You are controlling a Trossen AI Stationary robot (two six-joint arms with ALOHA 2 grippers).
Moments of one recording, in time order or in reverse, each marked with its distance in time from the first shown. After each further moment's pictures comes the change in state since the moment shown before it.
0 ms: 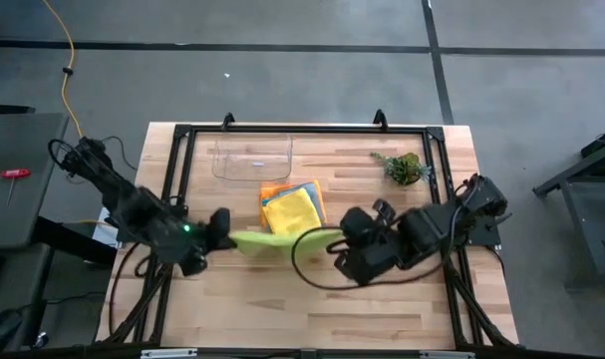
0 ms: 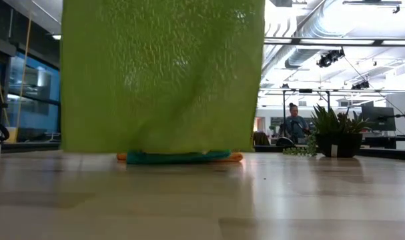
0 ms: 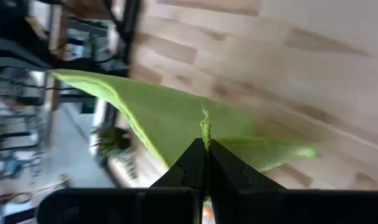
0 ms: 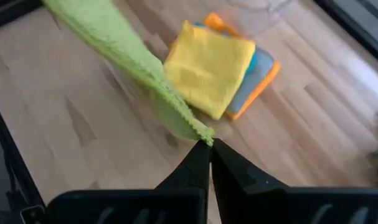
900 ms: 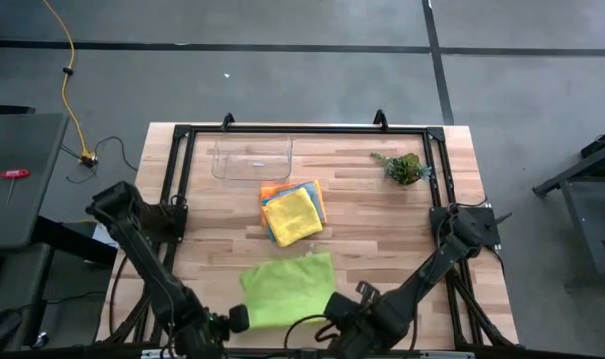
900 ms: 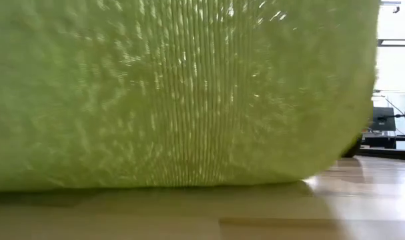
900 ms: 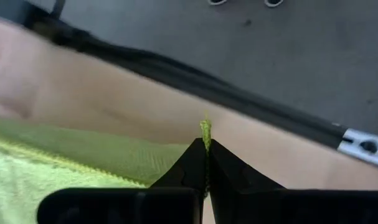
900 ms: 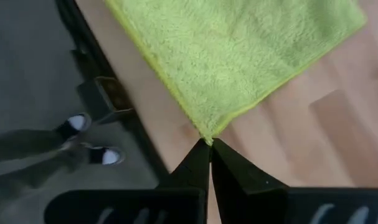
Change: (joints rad) left arm -0.292 0.609 0.000 0.298 0.366 -0.505; right arm 0.231 0.339 0.000 0.242 -0.325 0.201
